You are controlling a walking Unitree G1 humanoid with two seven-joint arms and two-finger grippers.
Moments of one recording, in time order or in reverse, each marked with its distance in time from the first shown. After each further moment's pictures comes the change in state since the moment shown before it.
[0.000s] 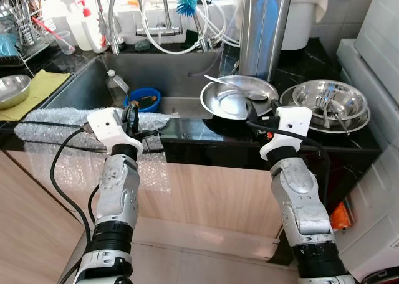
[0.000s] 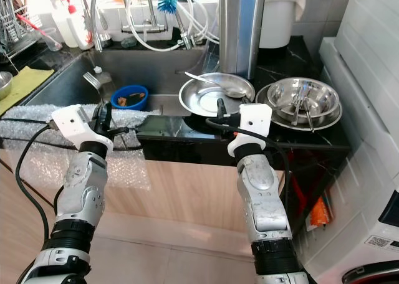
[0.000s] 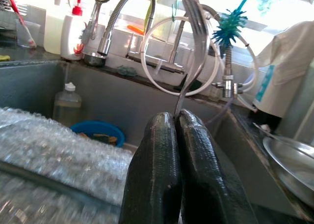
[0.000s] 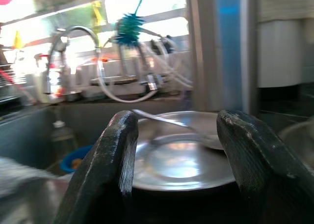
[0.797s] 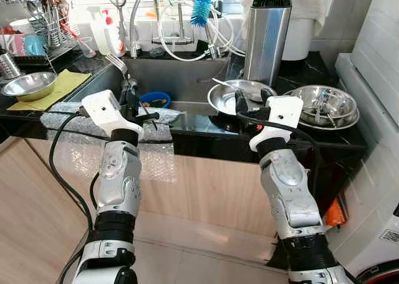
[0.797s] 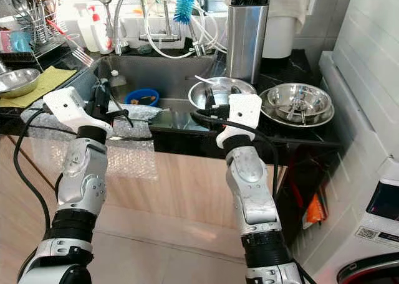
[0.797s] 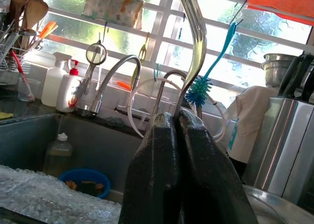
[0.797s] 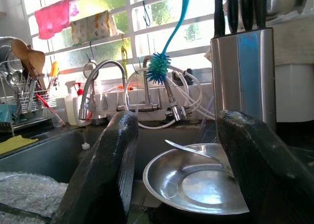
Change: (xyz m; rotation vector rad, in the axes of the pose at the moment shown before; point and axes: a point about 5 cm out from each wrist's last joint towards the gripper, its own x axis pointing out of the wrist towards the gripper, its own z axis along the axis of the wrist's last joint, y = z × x) left arm 0.015 -0.011 0.031 -0.019 -0.144 -0.046; right arm 0.011 0.012 0.015 -0.005 -0.058 0.013
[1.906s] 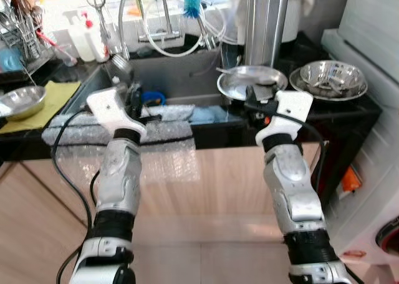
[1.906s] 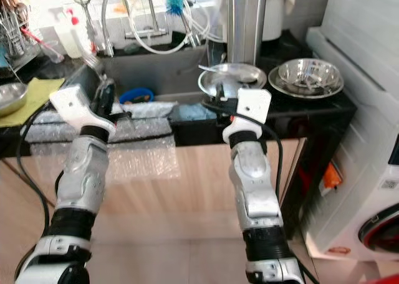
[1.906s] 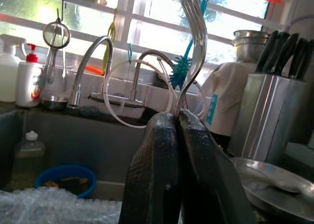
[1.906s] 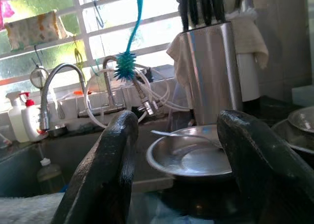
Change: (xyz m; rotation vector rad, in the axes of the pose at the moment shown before) left arm 0.006 -0.007 -0.001 0.020 0.043 -0.050; right arm 0.004 -0.009 0.002 0.018 -0.004 -0.100
